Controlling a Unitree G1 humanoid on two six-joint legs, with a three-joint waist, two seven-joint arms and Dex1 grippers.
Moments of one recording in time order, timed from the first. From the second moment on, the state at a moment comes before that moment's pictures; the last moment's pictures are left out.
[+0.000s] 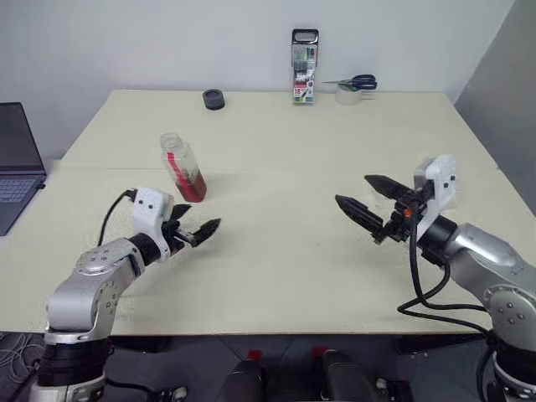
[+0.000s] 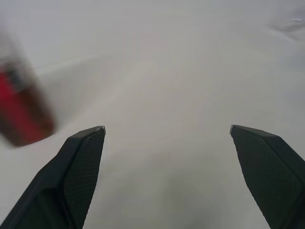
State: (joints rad) left arm -0.20 0.67 0.18 -0.32 -0.54 0.73 -0.68; right arm -0.22 -0.56 -0.20 -0.65 0.83 0.85 0.24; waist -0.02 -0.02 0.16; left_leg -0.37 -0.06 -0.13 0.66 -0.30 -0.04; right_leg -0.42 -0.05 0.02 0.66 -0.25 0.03
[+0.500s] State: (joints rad) left arm -0.43 0.68 -0.01 -0.26 -0.56 0.70 -0.91; right arm -0.32 -0.23 -0.48 -0.40 0.86 0.90 -0.22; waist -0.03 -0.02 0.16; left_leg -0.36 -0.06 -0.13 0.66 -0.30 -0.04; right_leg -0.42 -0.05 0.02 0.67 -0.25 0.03
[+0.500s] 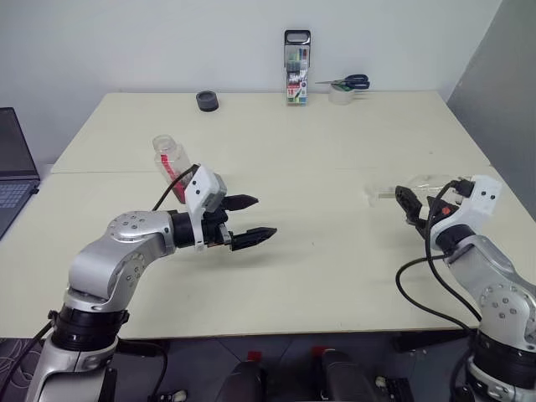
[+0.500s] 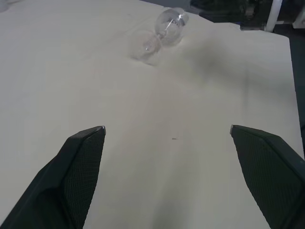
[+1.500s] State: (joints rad) left arm -0.50 0.67 -0.04 -0.18 -0.50 0.64 -0.97; right arm -0.60 0.01 -0.64 0.17 1.11 0.50 -0.41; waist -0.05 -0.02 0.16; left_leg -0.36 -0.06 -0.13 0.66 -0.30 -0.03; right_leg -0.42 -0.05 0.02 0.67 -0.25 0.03
